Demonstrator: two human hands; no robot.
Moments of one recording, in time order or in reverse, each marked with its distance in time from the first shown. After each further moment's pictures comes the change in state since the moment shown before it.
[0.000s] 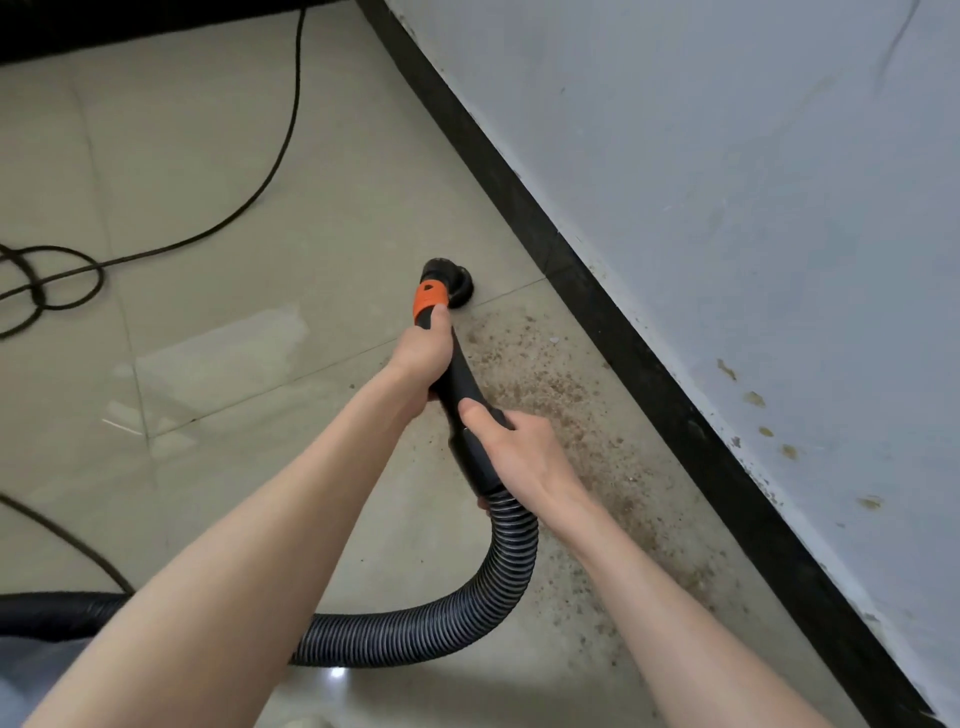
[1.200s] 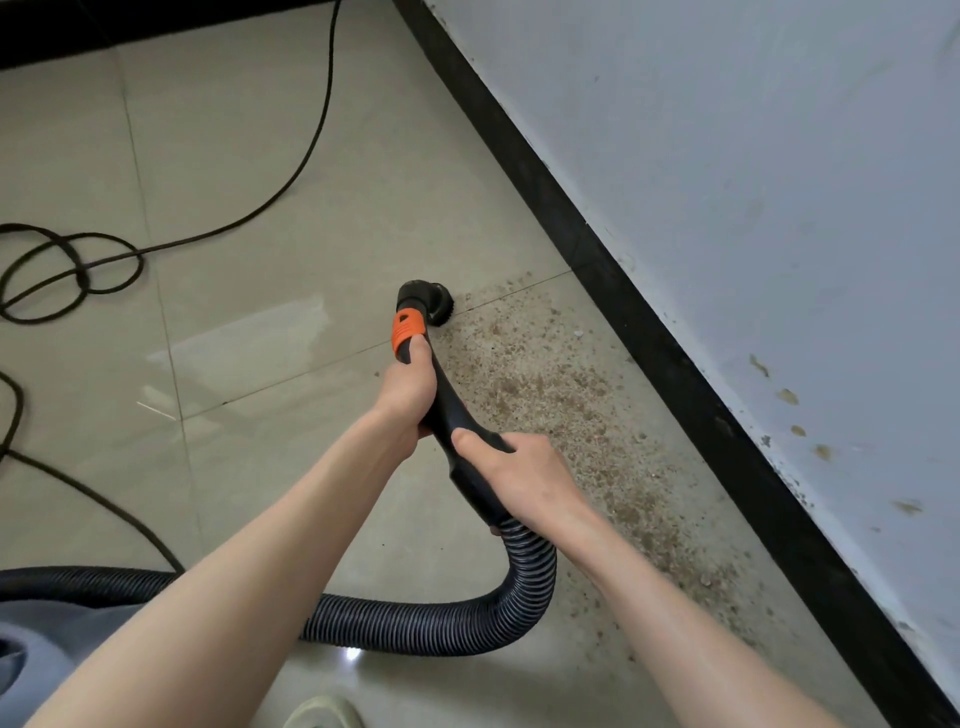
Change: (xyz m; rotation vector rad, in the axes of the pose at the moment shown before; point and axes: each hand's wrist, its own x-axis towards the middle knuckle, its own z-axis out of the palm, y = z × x) left_hand -0.012 -0.044 -0.029 -0.186 0.062 -0.118; right_hand -0.012 0.009 0.017 -0.191 -0.079 0.038
